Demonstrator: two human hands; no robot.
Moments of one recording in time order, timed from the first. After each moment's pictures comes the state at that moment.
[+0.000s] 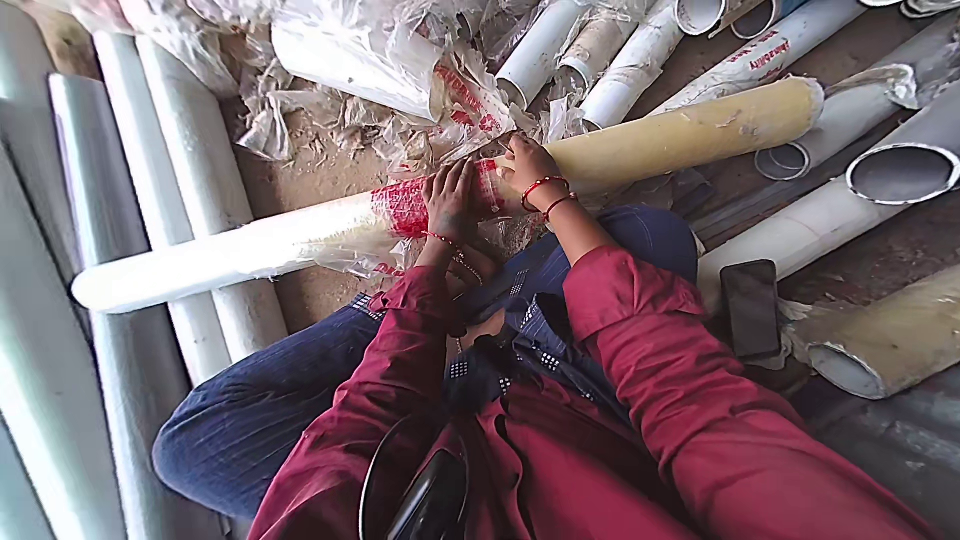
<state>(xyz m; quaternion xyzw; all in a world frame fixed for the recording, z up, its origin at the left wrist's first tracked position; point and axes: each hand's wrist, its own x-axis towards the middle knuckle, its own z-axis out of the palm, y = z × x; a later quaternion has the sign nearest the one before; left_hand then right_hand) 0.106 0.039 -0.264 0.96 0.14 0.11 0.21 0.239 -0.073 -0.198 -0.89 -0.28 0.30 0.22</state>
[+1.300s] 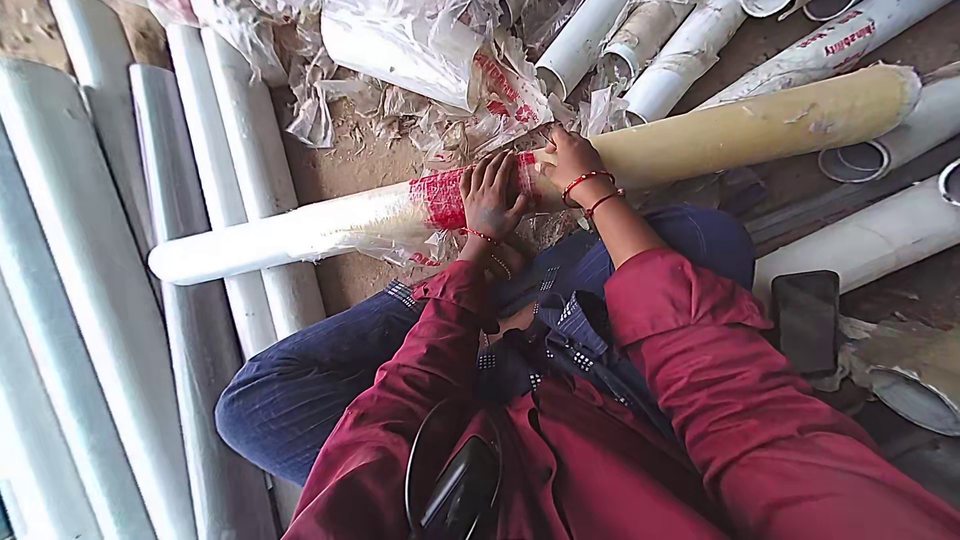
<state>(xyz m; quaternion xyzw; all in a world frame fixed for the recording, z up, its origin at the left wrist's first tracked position) 0.102 0.034 -0.267 0.95 0.17 0.12 0.24 0.238 -0.071 -0.196 -0.89 -0.27 0.30 0.20</state>
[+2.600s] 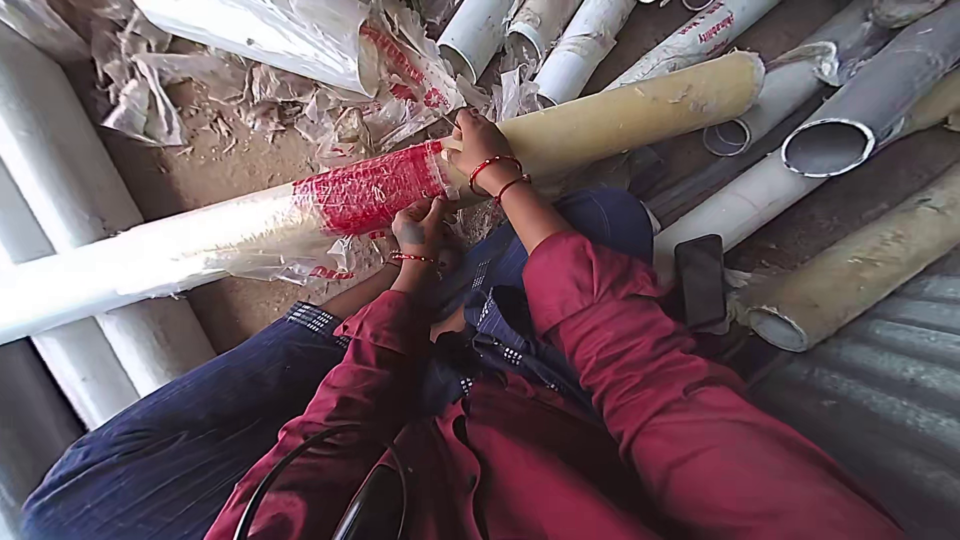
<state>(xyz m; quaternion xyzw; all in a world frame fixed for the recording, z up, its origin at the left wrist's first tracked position) 0.091 -0.016 -0.263 0.73 0.39 0.08 0.56 0.241 -0.068 -0.197 -0.89 -0.25 0.31 0.21</state>
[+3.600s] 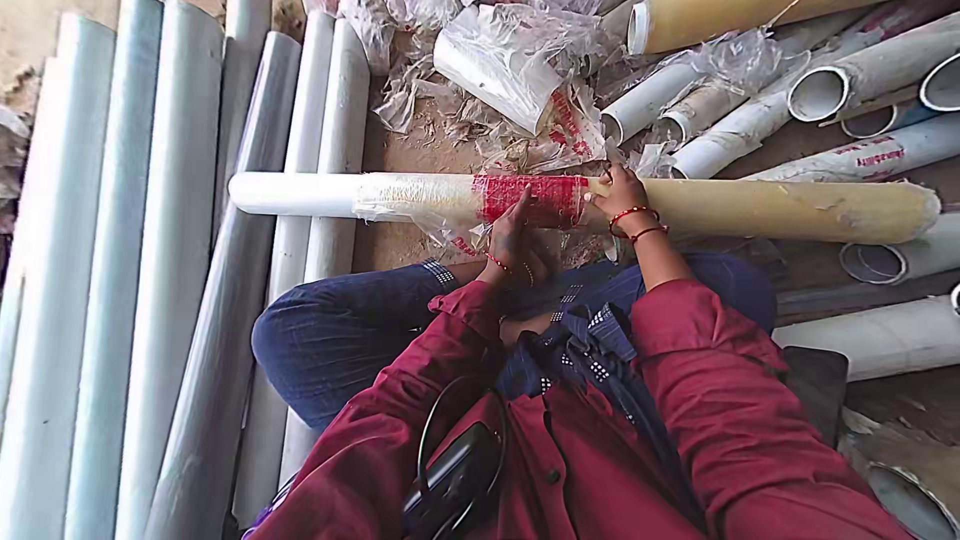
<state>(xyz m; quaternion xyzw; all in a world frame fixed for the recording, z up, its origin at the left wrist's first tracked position) 0.041 0.018 -0.238 0.86 0.25 0.23 0.37 0.234 -0.077 -0.204 -0.89 -0.30 0.27 0.22</state>
